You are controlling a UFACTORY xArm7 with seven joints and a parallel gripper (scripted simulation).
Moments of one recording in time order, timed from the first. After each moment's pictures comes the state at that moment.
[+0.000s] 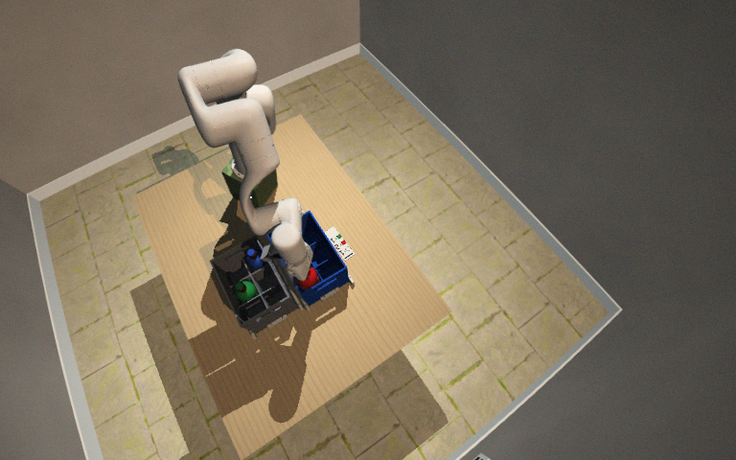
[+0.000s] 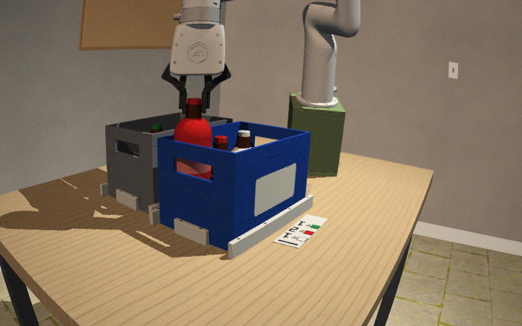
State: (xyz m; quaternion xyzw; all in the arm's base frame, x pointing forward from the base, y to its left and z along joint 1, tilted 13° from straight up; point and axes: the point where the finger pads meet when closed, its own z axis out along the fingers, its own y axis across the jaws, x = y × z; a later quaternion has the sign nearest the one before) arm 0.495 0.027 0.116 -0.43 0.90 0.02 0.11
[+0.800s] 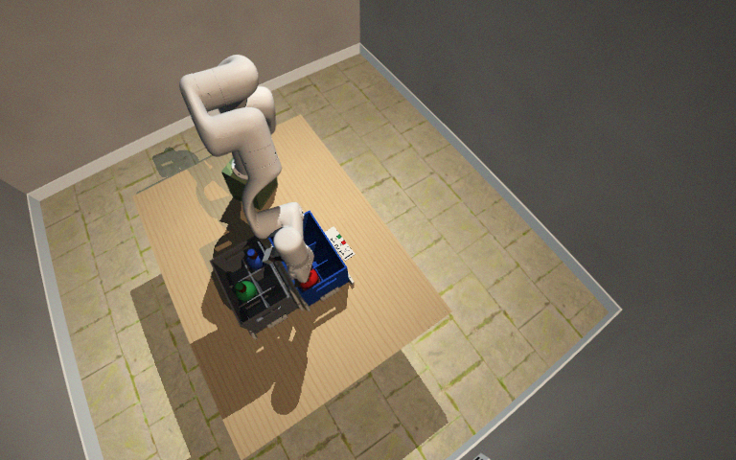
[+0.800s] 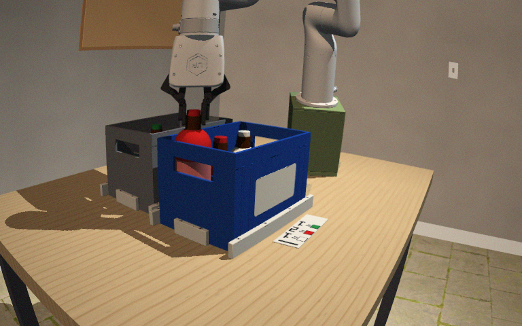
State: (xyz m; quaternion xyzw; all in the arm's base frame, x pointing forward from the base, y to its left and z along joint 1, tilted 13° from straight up) arm 0.499 0.030 0.095 -0.43 0.90 0.02 0.11
